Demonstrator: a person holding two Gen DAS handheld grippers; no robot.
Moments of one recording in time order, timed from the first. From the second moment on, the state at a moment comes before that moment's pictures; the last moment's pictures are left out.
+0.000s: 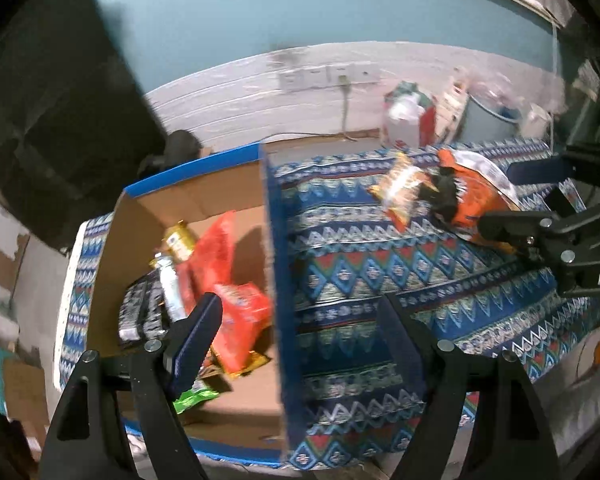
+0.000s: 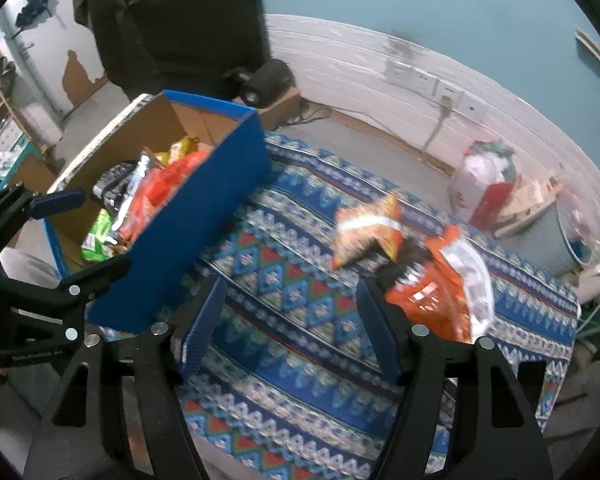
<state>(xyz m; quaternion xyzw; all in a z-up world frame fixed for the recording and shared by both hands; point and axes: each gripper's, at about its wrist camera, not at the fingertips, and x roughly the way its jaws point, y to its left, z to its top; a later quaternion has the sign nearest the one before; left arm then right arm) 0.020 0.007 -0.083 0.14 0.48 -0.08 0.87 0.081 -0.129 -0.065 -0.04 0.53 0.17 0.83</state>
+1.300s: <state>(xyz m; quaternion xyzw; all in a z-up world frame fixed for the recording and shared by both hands) 0.097 -0.107 -0.173 0.25 0.55 -0.23 0.77 0.073 -0.292 -0.234 -0.15 0.69 0.21 0.67</state>
